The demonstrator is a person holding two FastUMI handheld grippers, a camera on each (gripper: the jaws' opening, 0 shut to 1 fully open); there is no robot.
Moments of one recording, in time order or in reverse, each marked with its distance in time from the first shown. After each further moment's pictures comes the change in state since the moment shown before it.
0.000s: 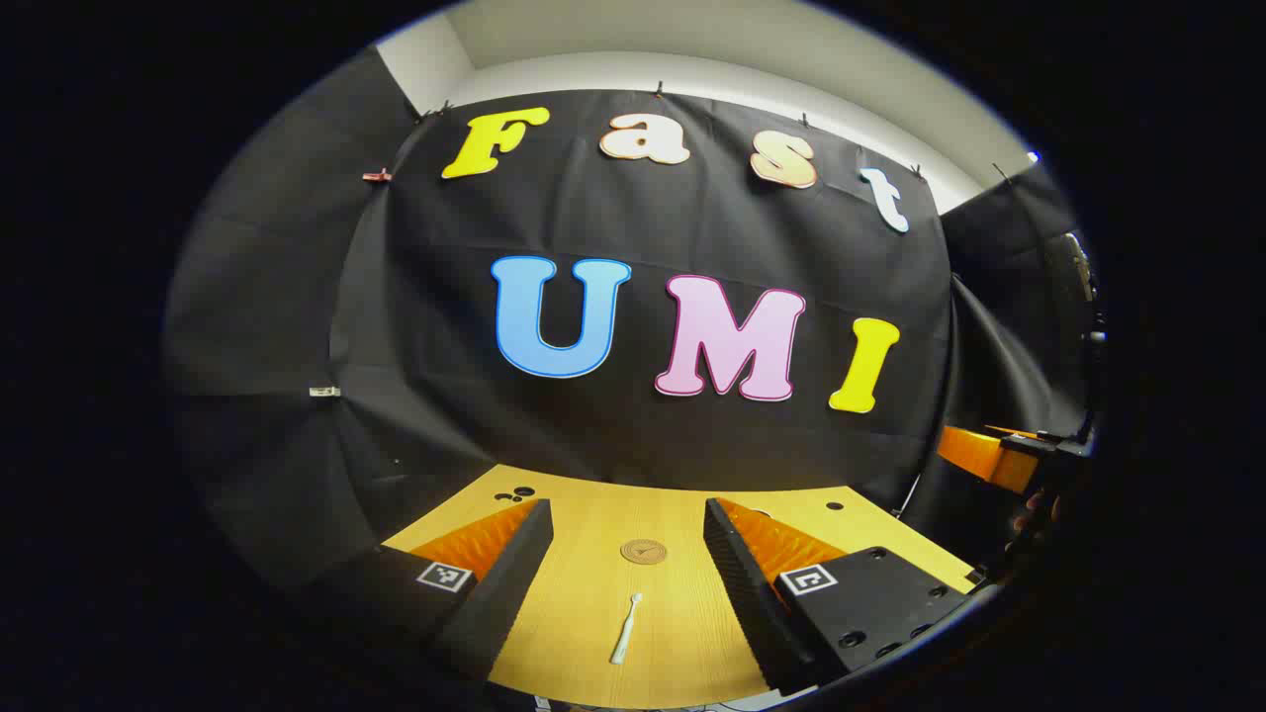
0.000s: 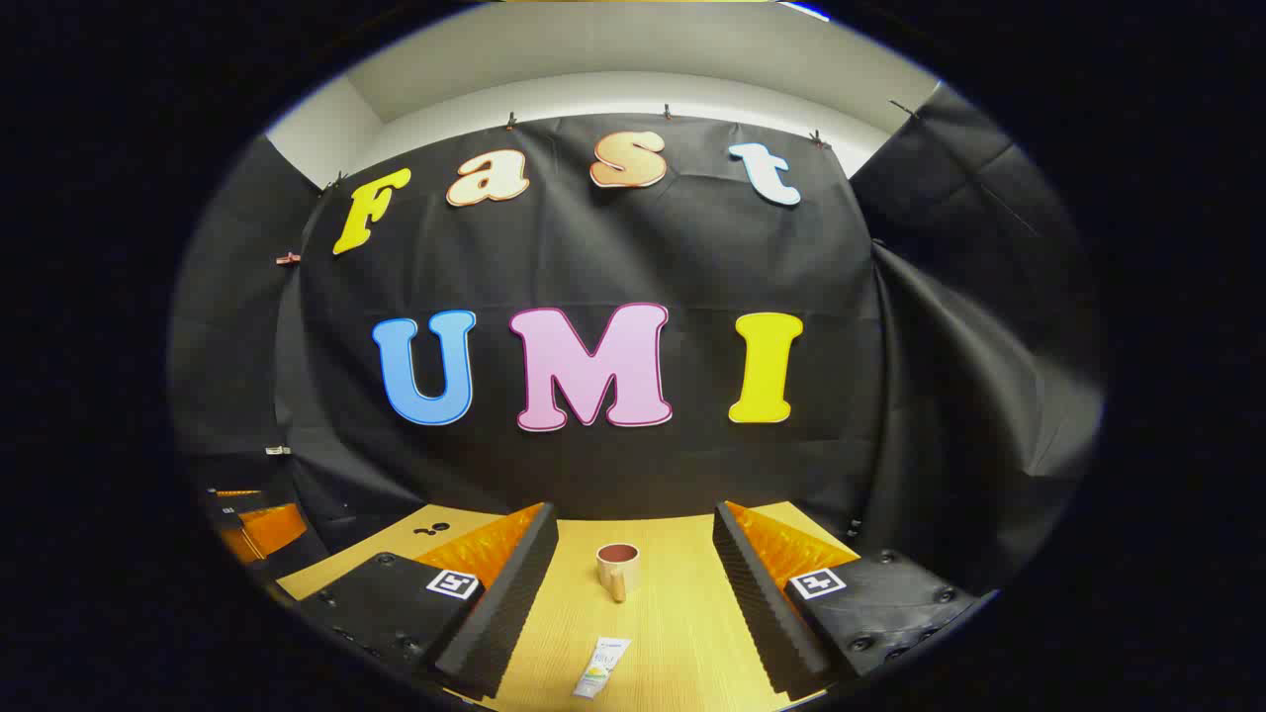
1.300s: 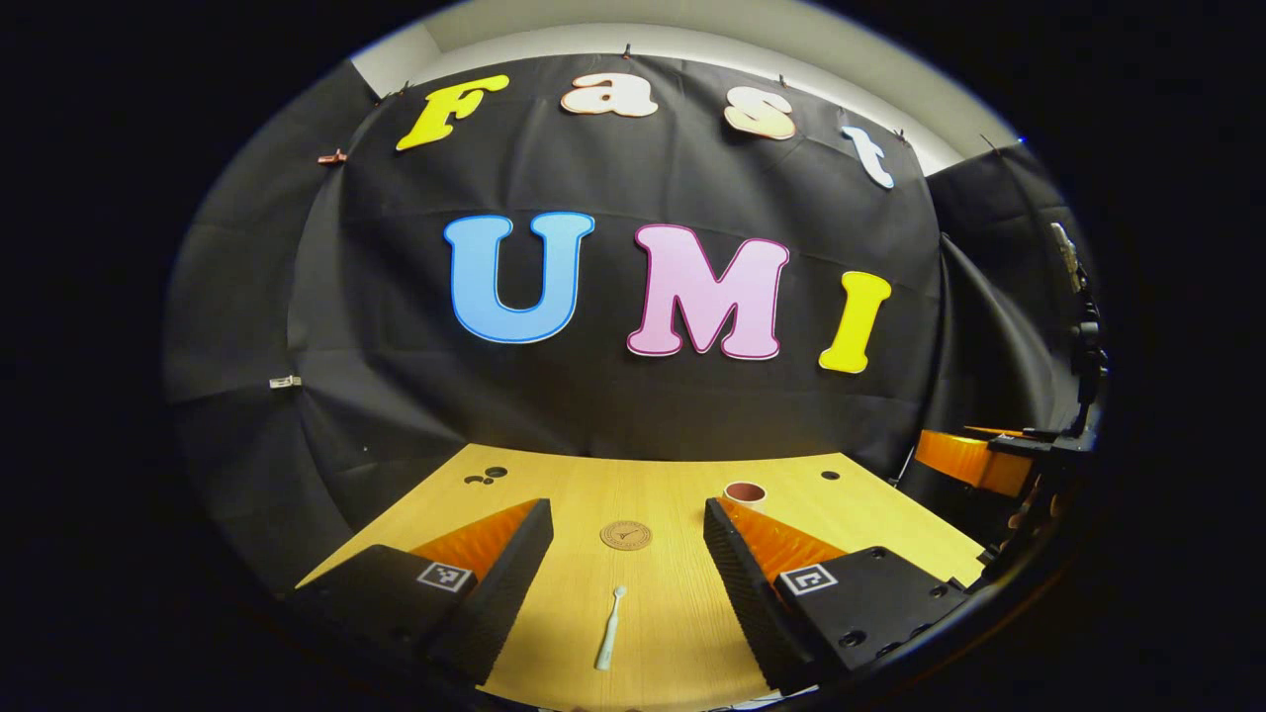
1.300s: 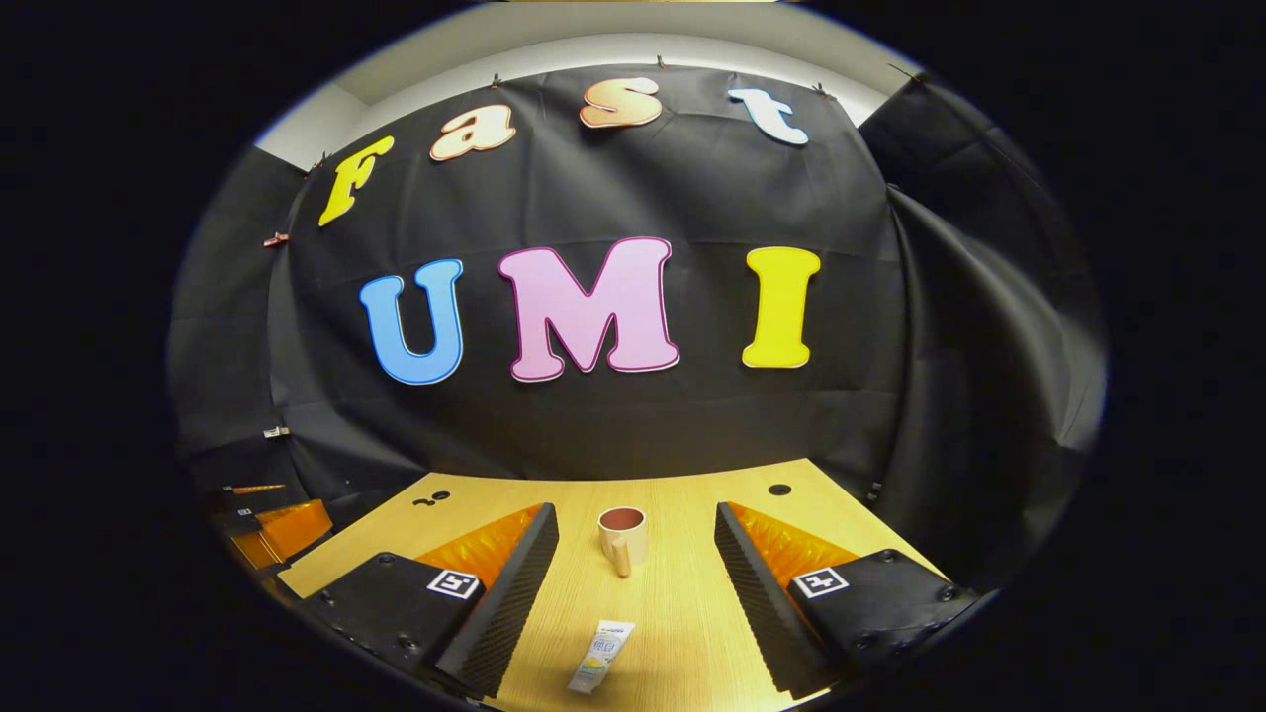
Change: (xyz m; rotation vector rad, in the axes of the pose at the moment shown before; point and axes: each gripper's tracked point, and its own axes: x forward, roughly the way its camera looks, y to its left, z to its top) left arm 0.056 -0.022 -0.038 0.029 0.117 -0.050; right arm 0.048 -0.011 -0.059 0.035 0.166 0.026
